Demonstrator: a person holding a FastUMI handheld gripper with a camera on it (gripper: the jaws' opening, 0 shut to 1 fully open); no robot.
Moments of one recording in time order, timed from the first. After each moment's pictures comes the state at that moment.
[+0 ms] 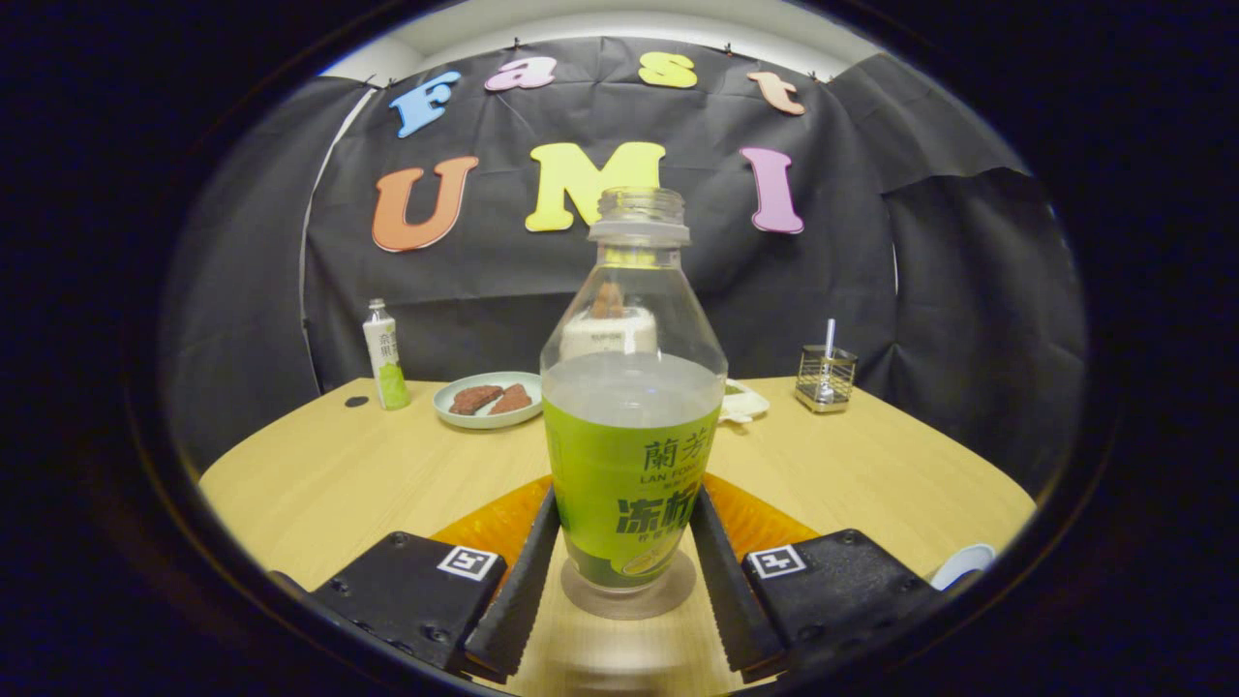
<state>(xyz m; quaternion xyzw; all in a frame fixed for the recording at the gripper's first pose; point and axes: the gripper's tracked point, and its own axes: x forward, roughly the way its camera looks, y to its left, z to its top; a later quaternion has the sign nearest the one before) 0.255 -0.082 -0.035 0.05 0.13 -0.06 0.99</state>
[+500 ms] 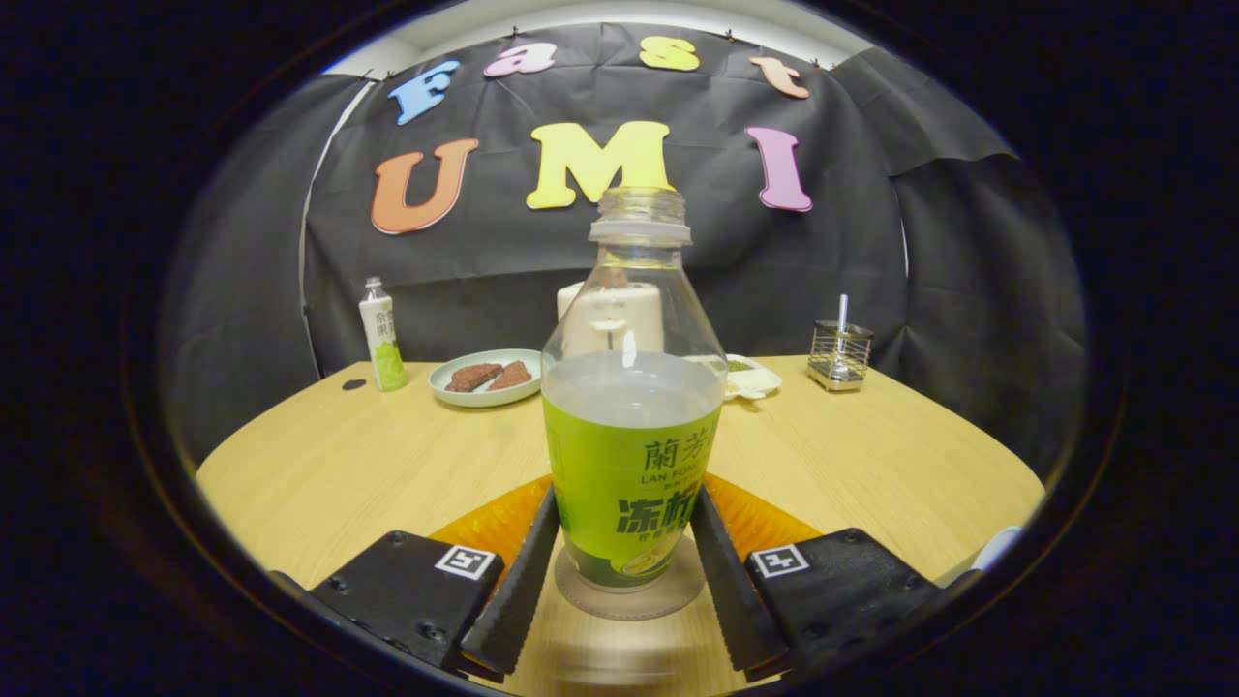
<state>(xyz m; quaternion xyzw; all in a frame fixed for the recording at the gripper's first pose) 0.268 -0.081 -0.058 0.04 0.15 -0.05 0.99</state>
